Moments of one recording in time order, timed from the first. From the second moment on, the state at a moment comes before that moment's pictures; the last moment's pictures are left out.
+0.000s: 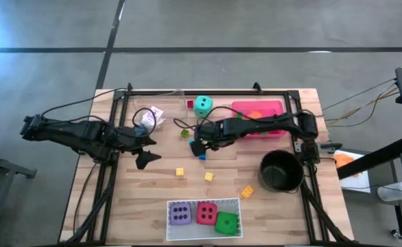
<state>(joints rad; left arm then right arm) -0.15 0.81 0.76 -0.69 -0.14 -0.63 -0.04 1.99 1.59 -0.81 0.06 1.17</state>
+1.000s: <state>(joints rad) -0.15 0.81 0.76 -0.67 -0.14 -0.58 -0.01 2.24 1.76 -0.90 0.11 1.18</state>
